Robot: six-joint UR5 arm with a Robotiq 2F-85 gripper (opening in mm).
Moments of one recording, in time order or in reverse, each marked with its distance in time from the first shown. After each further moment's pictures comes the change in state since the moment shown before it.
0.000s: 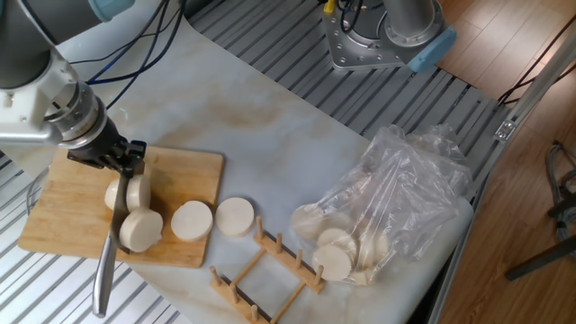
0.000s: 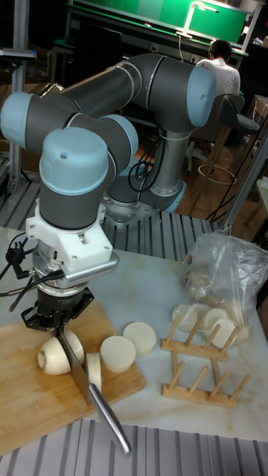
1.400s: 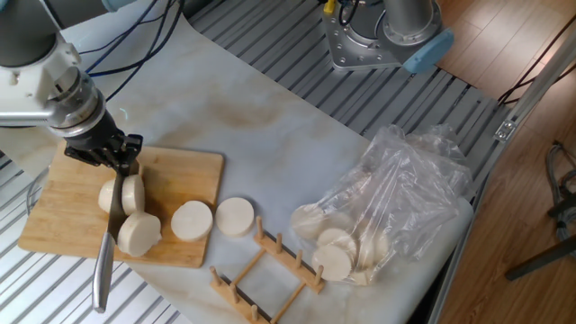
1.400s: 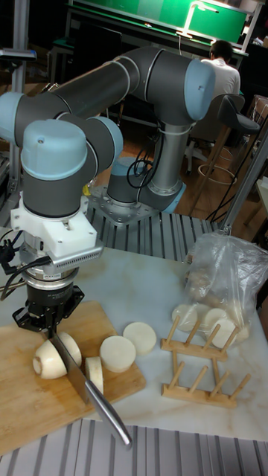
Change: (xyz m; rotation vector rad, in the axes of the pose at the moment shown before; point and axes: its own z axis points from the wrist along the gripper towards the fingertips) arm 0.002 -0.014 0.008 0.029 -0.084 -0.043
